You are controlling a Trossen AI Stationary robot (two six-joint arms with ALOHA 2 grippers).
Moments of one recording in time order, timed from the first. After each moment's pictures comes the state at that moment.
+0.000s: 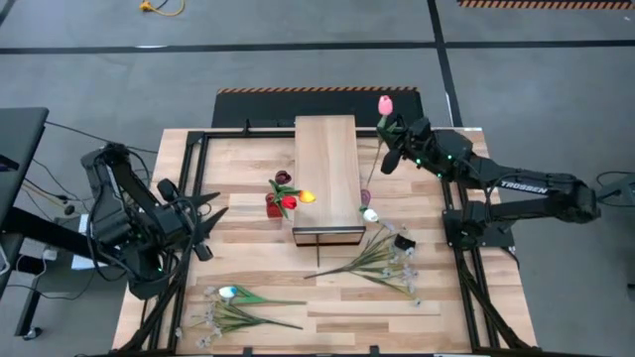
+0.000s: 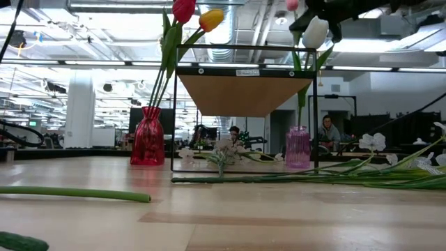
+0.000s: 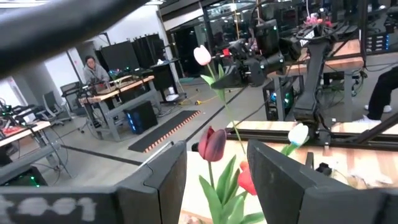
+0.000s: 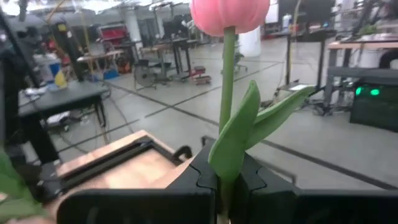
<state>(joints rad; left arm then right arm) -0.98 1.13 1.29 -1.27 -1.56 -0.91 -0.30 0.92 0.76 0.11 0.36 0.12</state>
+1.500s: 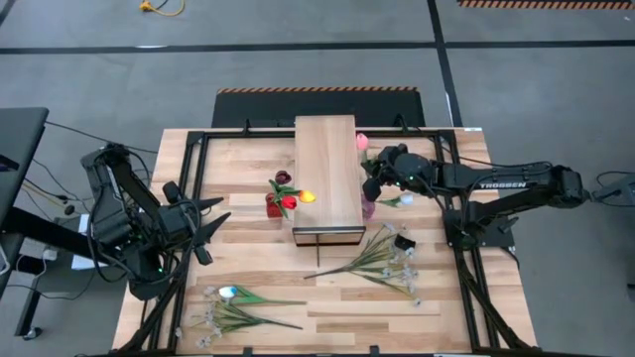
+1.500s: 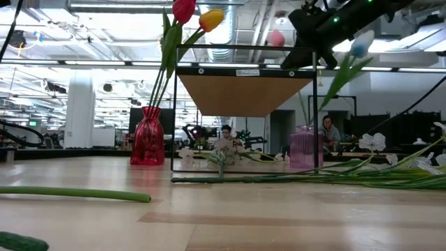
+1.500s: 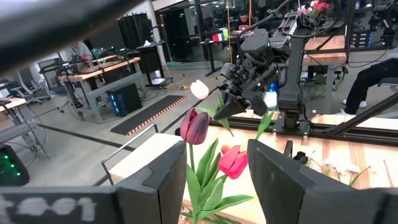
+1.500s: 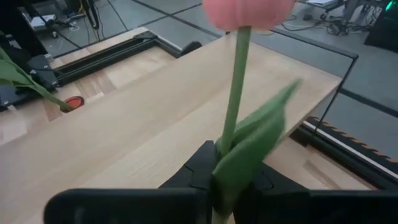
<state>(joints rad) -0.99 1.13 1.29 -1.26 -1.48 -0.98 -0.14 1.12 0.76 -0.13 0.42 0.28</state>
